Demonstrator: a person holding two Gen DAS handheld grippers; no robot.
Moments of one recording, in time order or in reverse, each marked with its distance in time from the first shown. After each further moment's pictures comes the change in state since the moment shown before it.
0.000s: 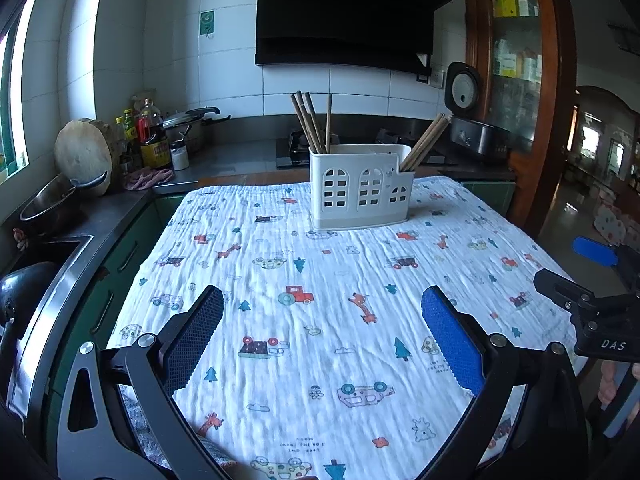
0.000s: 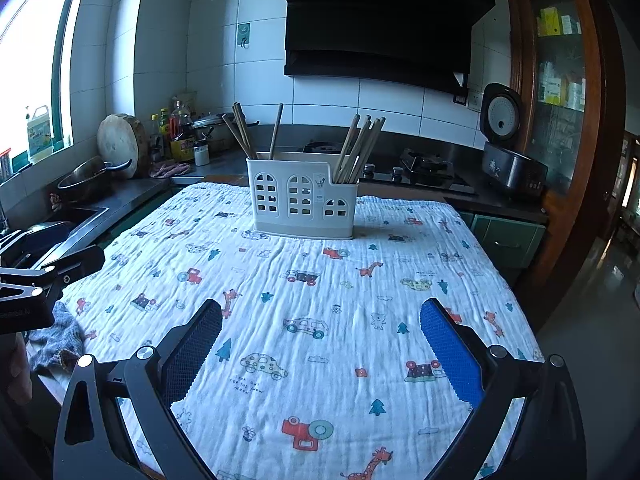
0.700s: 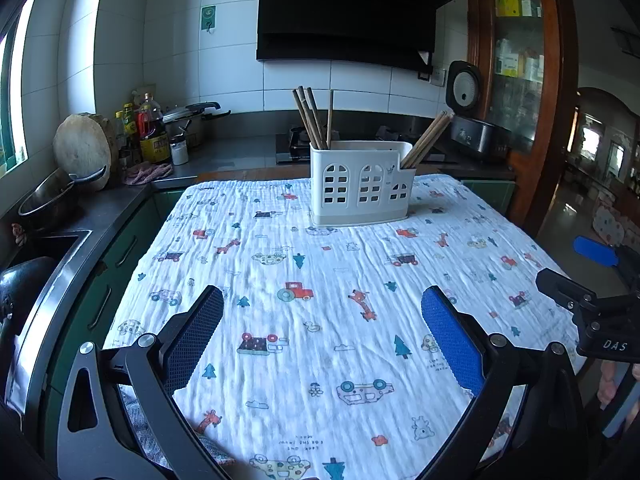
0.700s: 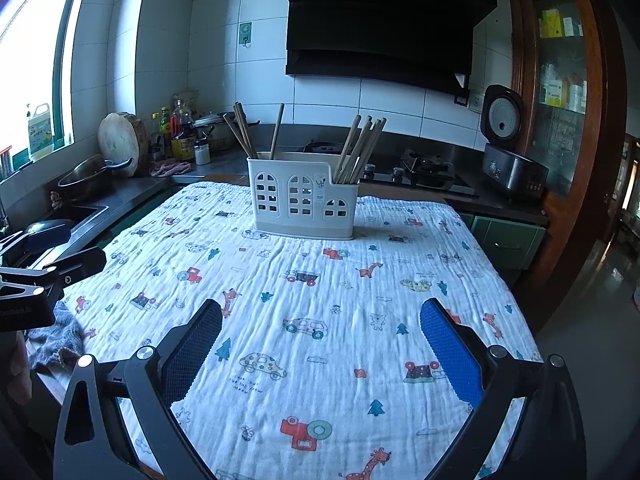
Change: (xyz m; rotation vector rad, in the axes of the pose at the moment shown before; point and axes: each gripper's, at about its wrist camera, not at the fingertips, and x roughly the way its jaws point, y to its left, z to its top) left arm 0.002 0.003 0.000 -0.010 0.013 -0.004; right arm 0.000 0.000 0.000 -0.006 -0.002 0.006
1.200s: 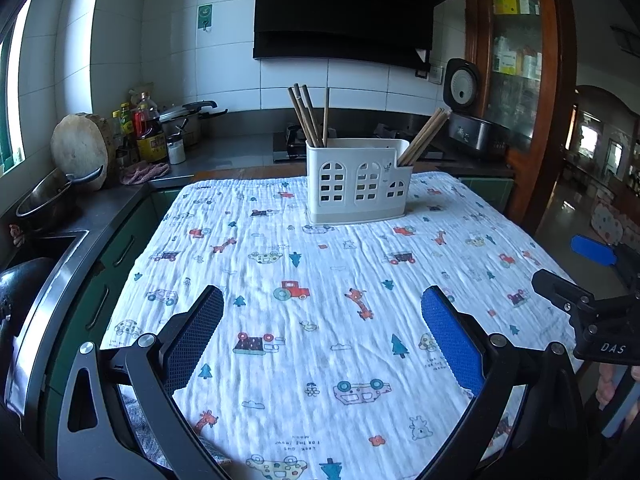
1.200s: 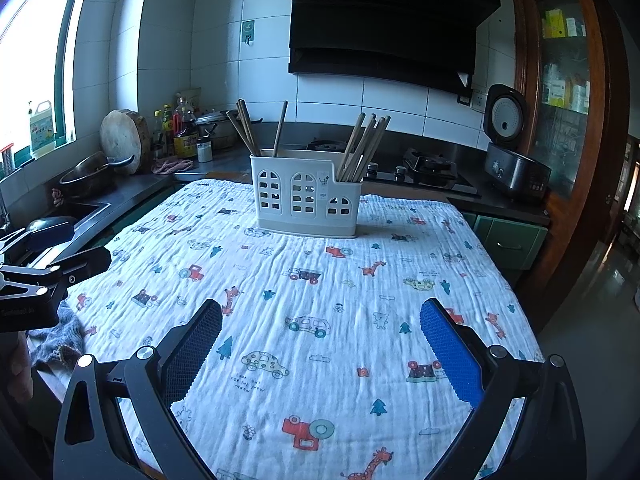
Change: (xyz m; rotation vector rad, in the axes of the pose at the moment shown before) left arm 0.002 -0.003 -0.001 0.006 0.006 -0.007; right arm 0.001 0.002 -0.001 -0.008 0.006 0.007
